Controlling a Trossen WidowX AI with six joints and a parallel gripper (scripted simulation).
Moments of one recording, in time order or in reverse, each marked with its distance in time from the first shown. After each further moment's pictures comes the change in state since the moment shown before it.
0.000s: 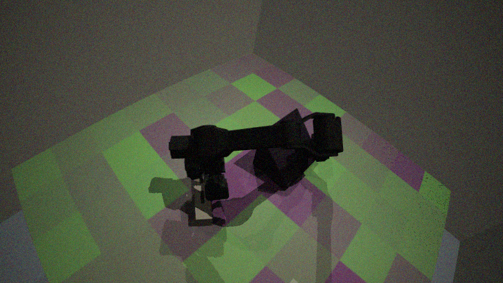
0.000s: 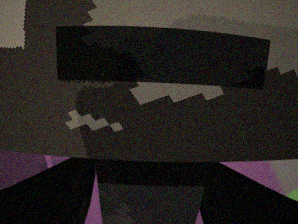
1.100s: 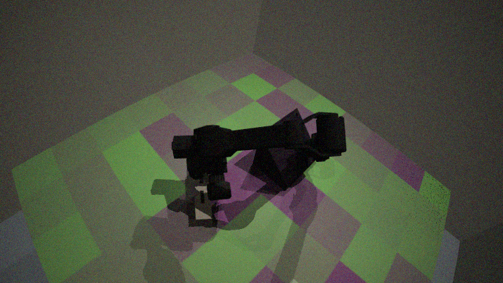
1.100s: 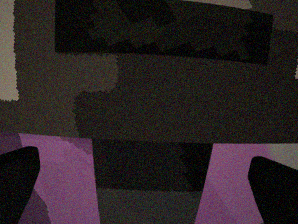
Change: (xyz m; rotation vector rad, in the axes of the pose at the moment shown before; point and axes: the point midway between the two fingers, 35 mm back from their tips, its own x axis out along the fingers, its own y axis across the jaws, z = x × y) arm 0.001 -0.001 -0.005 -0.007 -0.011 -0.001
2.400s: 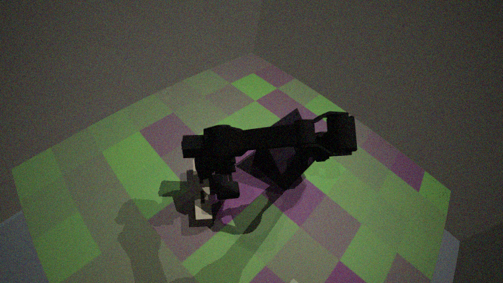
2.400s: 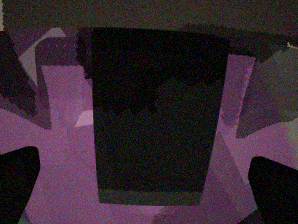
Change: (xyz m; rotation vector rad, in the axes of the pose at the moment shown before) arm 0.002 0.000 -0.022 -0.004 -0.009 0.000
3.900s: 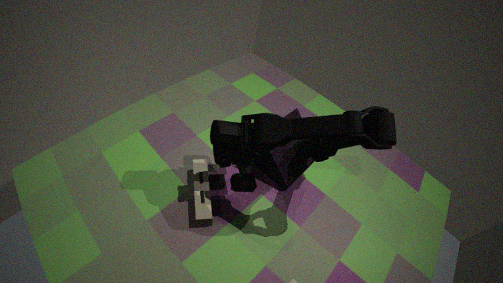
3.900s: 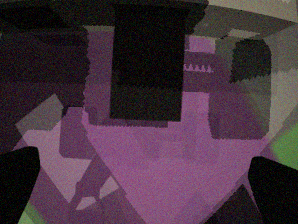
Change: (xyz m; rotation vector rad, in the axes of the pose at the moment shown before) arm -0.033 -0.002 -0.027 -0.001 -0.312 -0.006
